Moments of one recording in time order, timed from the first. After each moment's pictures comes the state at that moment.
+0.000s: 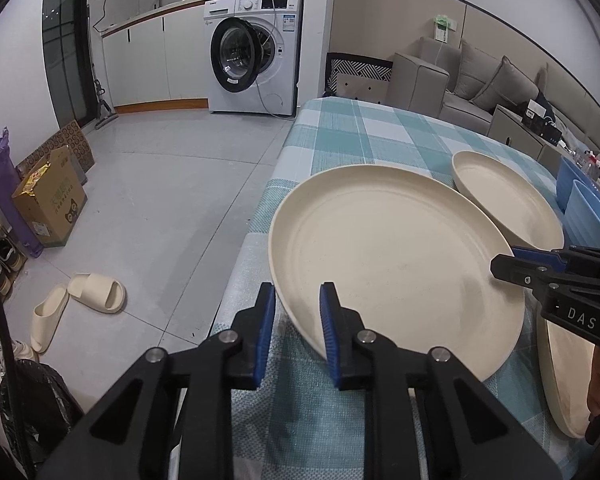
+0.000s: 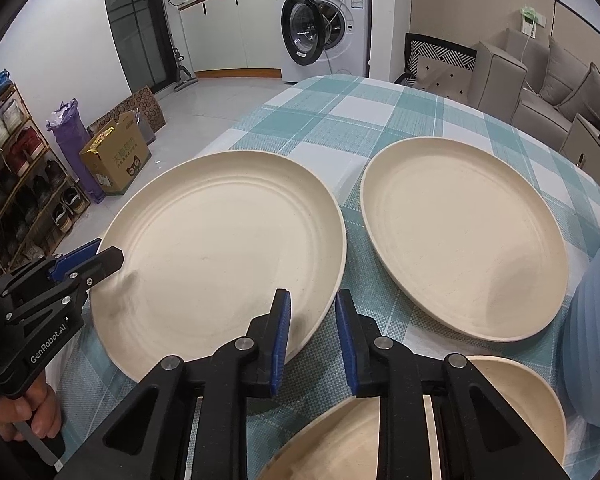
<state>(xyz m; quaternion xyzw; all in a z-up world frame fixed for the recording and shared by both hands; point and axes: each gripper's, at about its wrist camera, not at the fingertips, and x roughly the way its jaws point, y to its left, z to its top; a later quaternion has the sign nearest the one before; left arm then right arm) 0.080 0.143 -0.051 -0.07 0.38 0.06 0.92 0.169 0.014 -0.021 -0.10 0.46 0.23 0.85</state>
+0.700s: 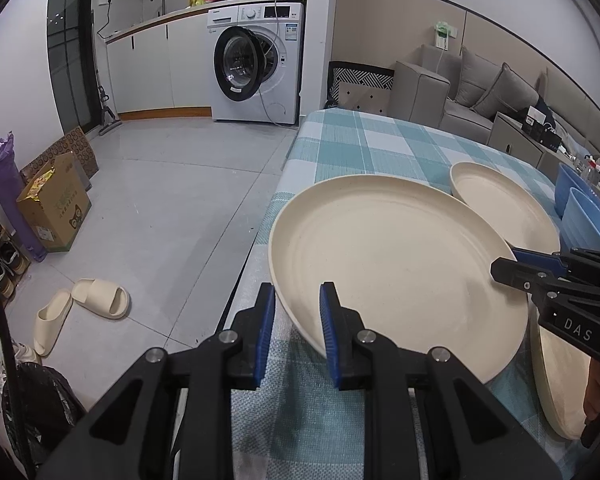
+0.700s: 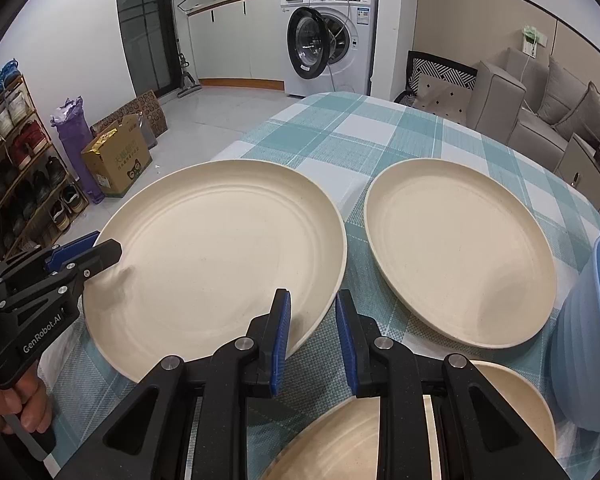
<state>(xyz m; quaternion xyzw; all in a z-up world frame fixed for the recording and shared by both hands) 0.075 0.144 -0.041 -0.07 0.37 0.07 0.93 0.155 0.018 -0.007 -0.12 0.42 0.23 0.87</state>
